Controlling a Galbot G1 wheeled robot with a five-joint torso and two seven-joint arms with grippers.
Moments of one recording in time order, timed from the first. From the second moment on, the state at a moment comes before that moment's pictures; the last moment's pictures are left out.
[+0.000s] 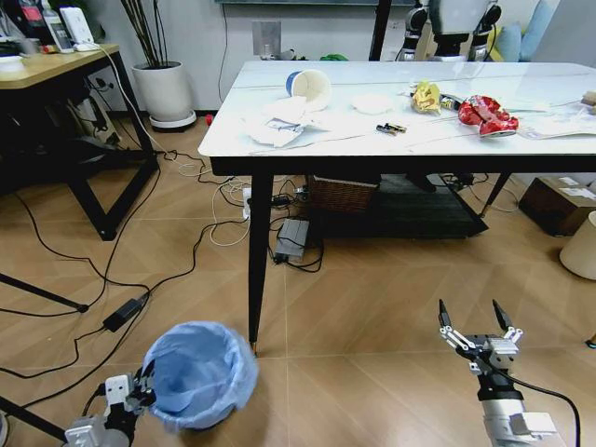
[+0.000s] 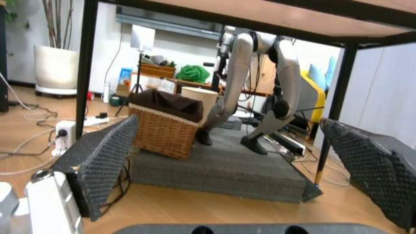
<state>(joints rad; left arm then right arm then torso) 1.81 -1.20 -0.66 -2.03 -0.49 0.10 -0.04 -1.68 1.54 0.94 1.94 0.15 0.44 -0.29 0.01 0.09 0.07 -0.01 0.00</state>
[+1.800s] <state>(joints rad) 1.86 -1.11 -0.49 -2.29 -0.37 0.06 0.09 -1.77 1.56 0.99 1.99 0.08 0.46 -0.30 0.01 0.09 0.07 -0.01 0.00</state>
